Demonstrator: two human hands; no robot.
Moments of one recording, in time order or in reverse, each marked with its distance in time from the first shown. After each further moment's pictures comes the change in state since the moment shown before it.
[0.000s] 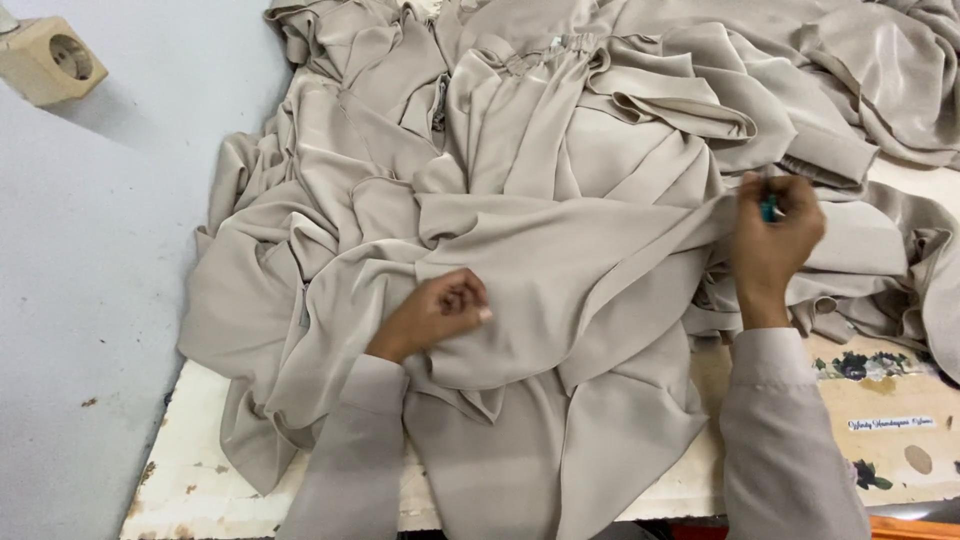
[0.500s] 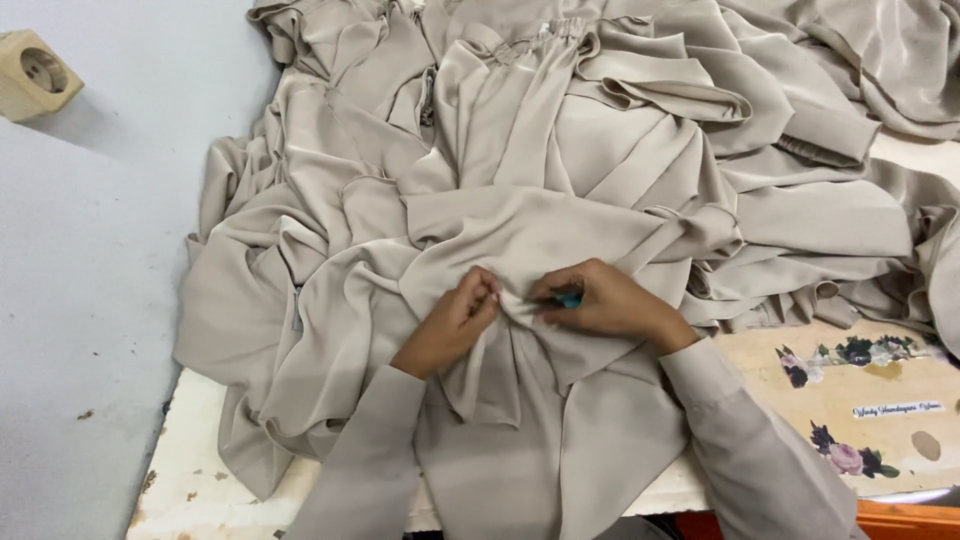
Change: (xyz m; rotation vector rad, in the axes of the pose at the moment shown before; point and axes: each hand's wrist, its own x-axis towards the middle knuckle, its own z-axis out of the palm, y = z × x) left_hand 0.014 -0.014 0.029 0.109 -0.119 0.111; right_hand -0.057 -0.101 0.038 0.228 -1.371 0.152
